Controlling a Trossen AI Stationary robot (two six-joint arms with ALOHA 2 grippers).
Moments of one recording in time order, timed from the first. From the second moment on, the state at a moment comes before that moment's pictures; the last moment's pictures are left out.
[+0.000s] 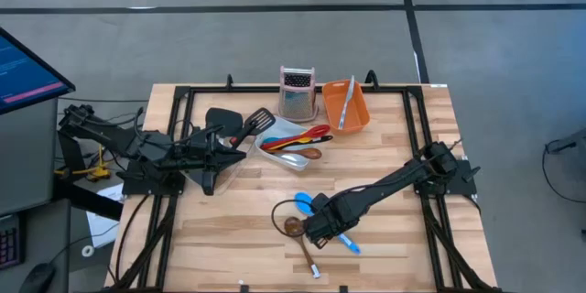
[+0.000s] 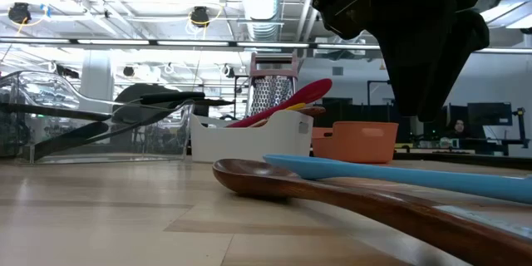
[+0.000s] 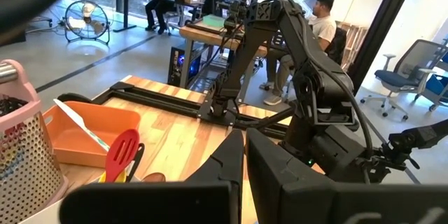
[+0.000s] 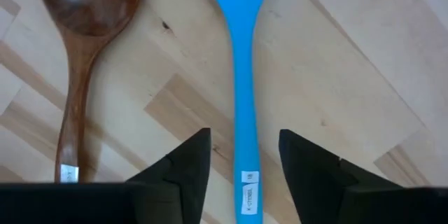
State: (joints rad) left arm -0.42 0.83 0.84 -0.09 -0.55 -0.27; right arm 0.46 2.02 1.56 -1.05 0.03 1.25
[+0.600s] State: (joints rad) left arm -0.42 0.83 0.84 -0.09 -0.55 -0.27; right arm 0.46 2.02 1.56 -1.03 0.02 1.22
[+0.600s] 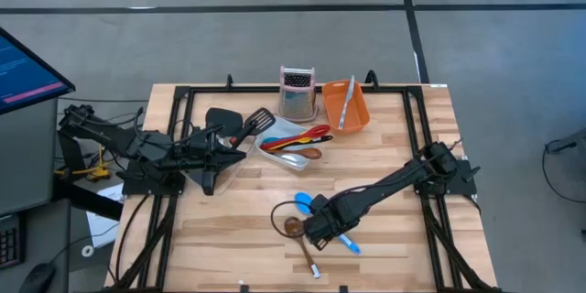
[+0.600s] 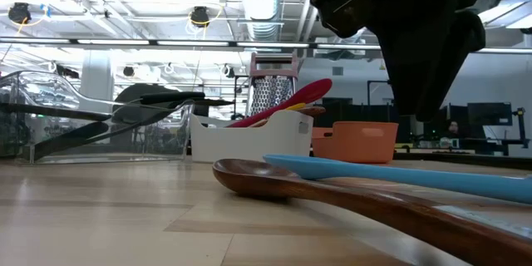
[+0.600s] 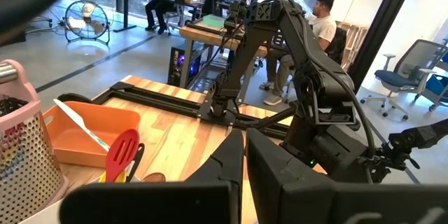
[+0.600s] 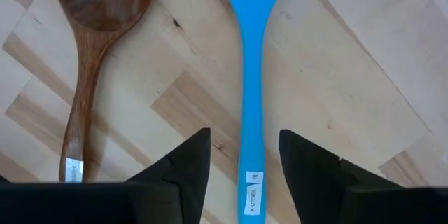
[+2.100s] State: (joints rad) left arm -0.42 0.83 0.84 -0.10 -0.55 -0.27; right arm 0.47 2.02 1.43 -0.87 0.02 1.31
